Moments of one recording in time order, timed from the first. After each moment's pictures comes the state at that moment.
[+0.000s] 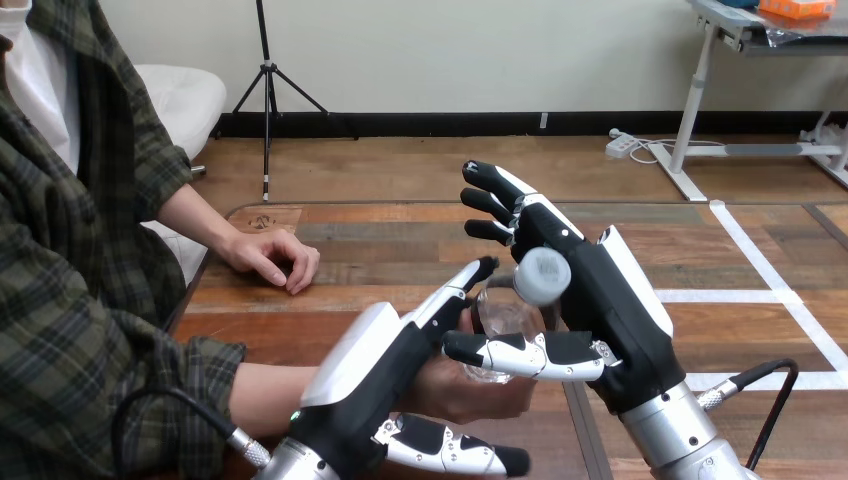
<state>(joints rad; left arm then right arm) 0.10 0.31 -0.34 0.02 0.37 -0.48 -0.03 -0.01 -0.13 0.06 0.16 0.08 -0.63 0.40</state>
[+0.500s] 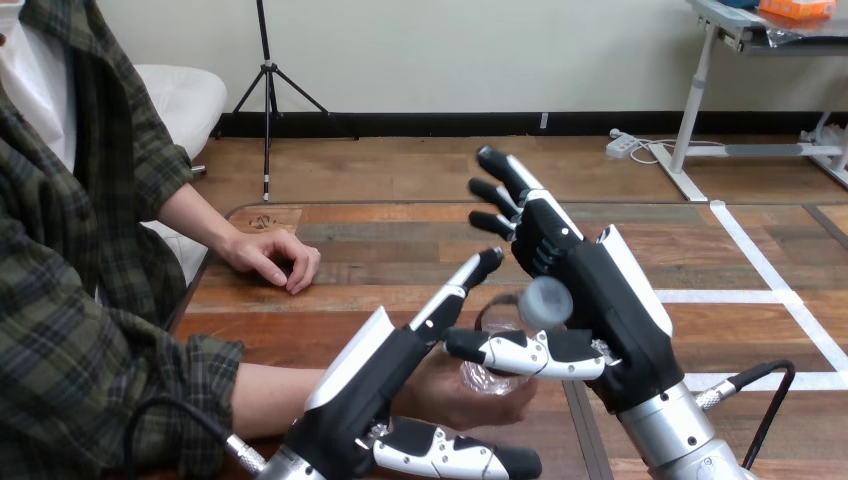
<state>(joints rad) 0.10 0.28 -0.34 0.12 0.08 -0.65 -0.19 -0.01 -0.12 0.06 0.16 0.09 -0.63 0.40</state>
